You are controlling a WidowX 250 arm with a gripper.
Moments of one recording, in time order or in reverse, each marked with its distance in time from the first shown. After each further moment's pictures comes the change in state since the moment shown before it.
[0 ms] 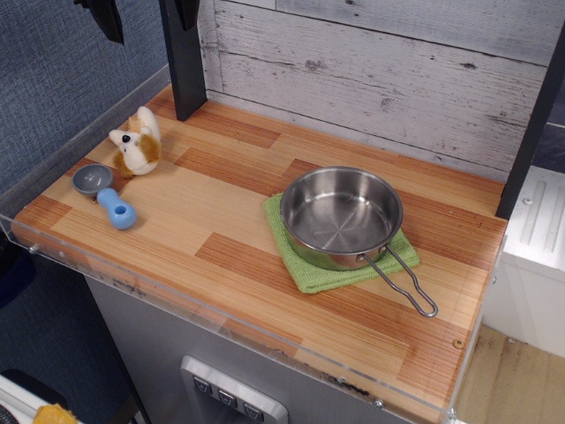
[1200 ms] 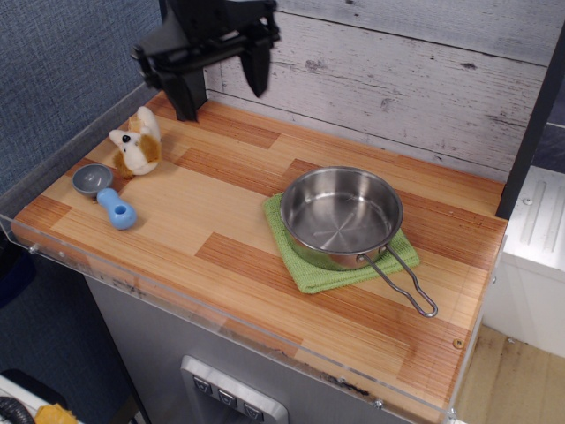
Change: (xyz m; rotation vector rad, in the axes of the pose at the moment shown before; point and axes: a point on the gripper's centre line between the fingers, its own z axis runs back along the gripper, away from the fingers) arm -0.084 -0.044 0.002 -0.088 0.202 0.152
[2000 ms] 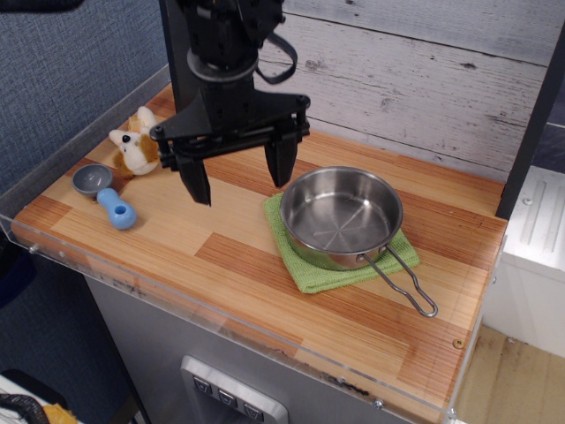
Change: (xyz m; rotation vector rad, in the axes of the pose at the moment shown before) arm -0.060 0.017 -0.019 0.082 0.054 -0.148
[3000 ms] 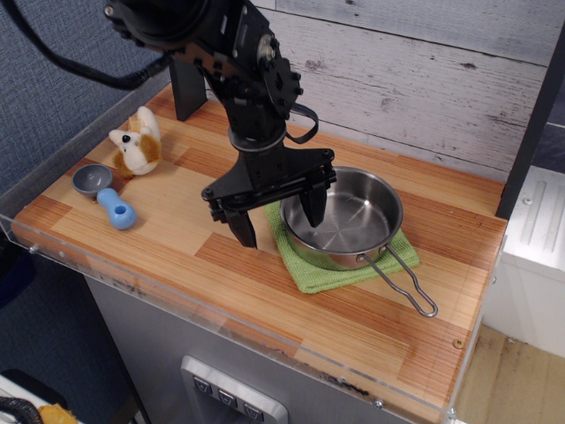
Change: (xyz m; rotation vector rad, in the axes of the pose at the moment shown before) arm -0.001 -0.027 -0.067 -0.112 0.058 0.043
